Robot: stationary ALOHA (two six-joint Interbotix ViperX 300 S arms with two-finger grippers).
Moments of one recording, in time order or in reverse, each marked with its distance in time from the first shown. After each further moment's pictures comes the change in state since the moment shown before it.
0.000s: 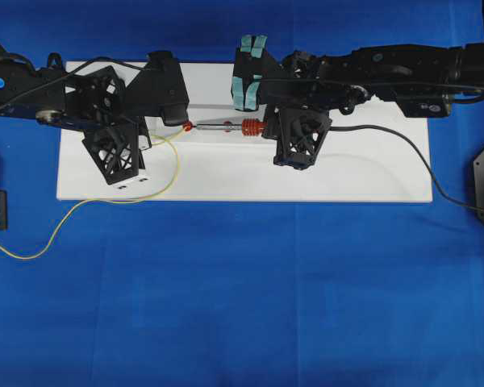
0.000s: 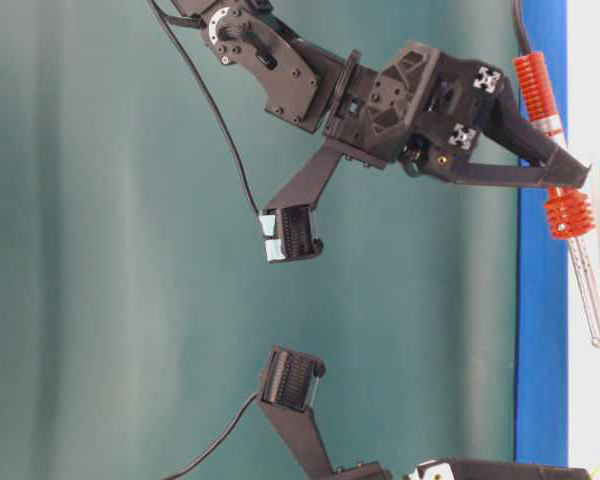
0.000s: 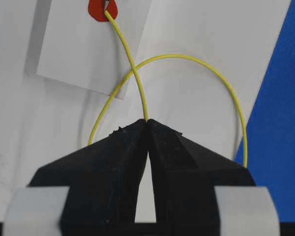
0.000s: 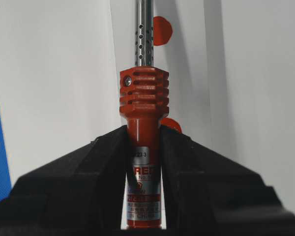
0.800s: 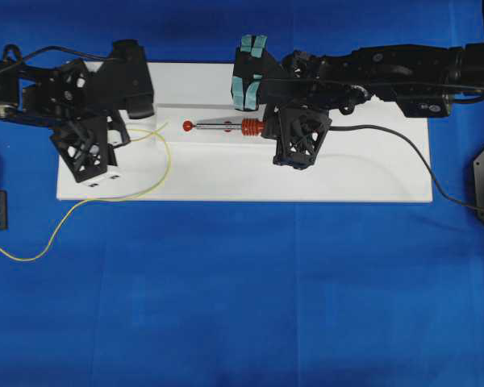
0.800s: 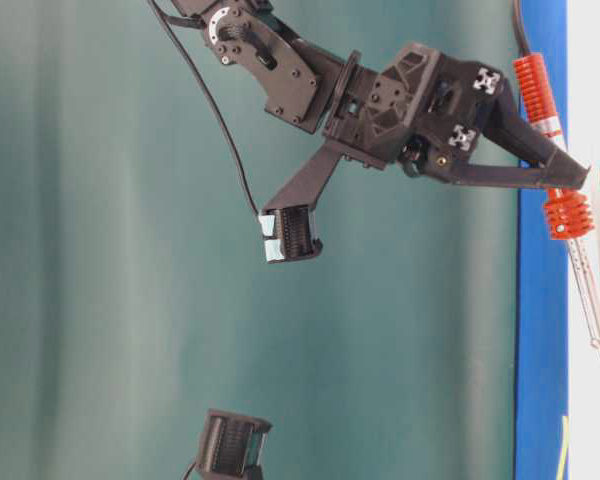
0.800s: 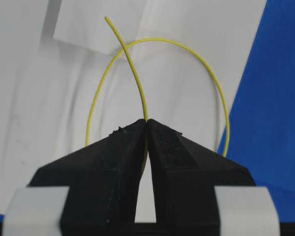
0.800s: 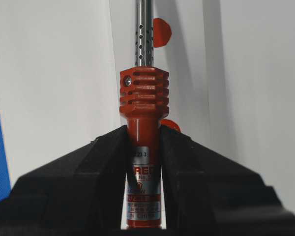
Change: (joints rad) left arm 0.000 -0.181 0.078 0.000 0.049 -0.008; right arm 0.000 0.000 0.000 0.000 -0.006 0.000
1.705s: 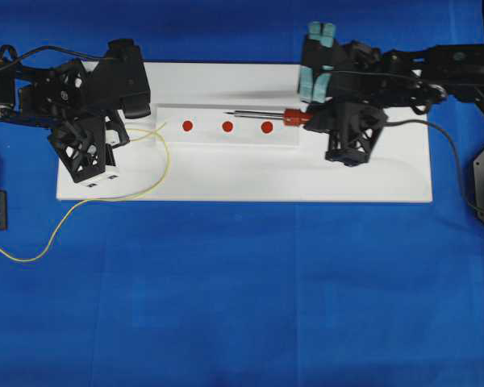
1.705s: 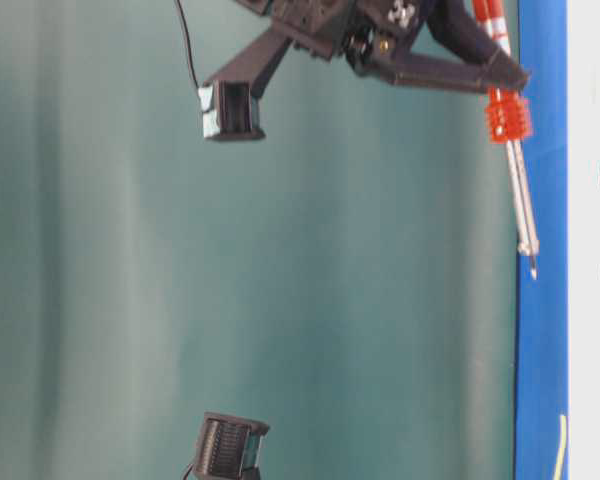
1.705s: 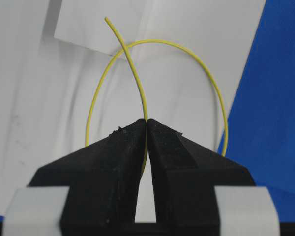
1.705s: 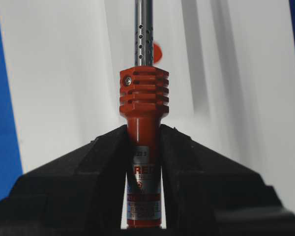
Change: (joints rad) left arm 0.000 -0.003 0.003 0.000 -0.014 0.000; right arm -0.026 -0.282 0.244 -0.025 -0.051 0.023
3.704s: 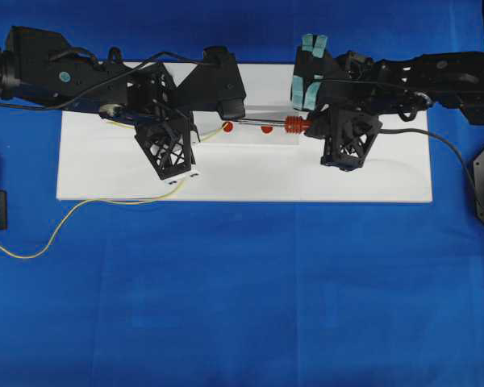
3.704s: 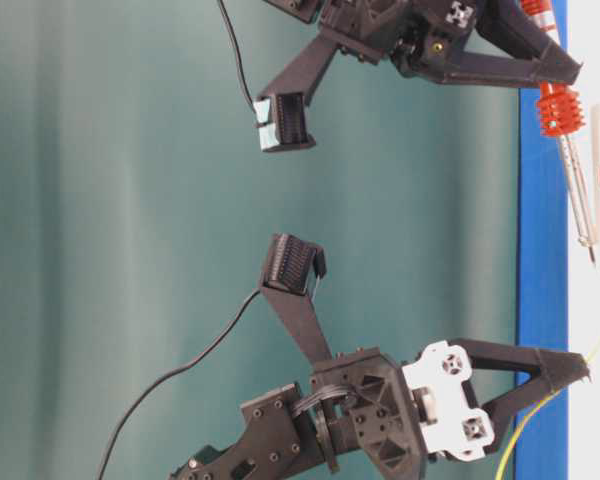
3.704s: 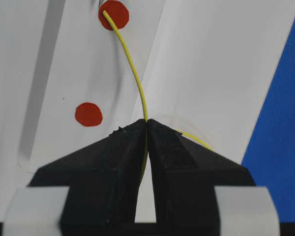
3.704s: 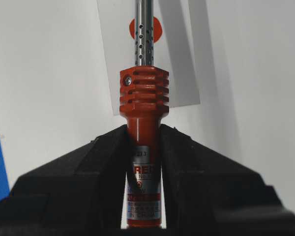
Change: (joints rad) left arm -0.008 0.371 -0.314 0.000 0.014 -0.002; right arm 0.000 0.097 -0.005 -0.003 -0.026 0.003
